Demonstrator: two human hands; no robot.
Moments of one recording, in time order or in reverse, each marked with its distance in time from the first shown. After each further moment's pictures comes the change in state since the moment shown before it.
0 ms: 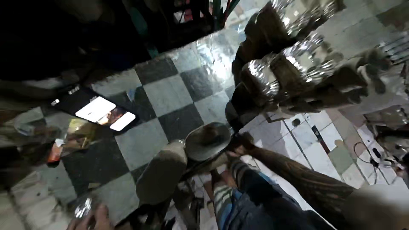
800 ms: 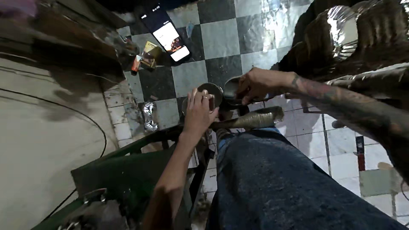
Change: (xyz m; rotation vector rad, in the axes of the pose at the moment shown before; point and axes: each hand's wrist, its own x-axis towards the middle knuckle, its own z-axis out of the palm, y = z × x) left_hand -0.069 0.173 -0.027 -0.075 -0.253 0.788; right_hand 0.050 -0.139 -0.216 0.001 -0.347 -0.550
